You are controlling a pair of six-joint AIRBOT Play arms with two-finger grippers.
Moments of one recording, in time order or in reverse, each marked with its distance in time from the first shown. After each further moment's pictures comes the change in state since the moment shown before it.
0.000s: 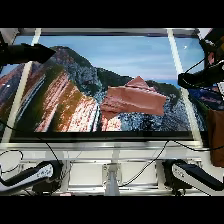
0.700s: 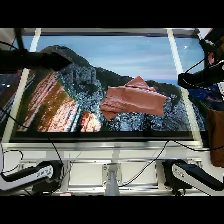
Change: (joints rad) left arm -0.117 -0.081 -0.039 -0.064 -0.127 -0.016; right arm 0.000 0.000 0.000 0.000 0.000 0.000
